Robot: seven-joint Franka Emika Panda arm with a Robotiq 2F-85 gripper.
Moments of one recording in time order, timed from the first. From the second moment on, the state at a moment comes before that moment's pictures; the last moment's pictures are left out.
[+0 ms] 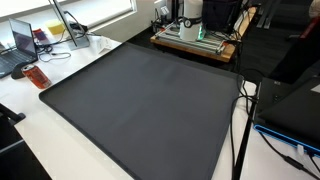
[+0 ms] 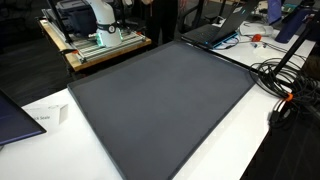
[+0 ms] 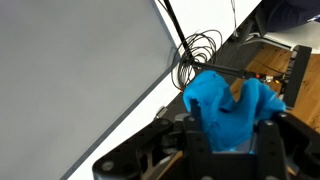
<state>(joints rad) -0.08 -0.30 -0.03 -1.99 0.61 1.97 0.32</state>
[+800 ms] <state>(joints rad) -0.07 -0.30 0.01 -1.95 0.47 1.95 0.41</state>
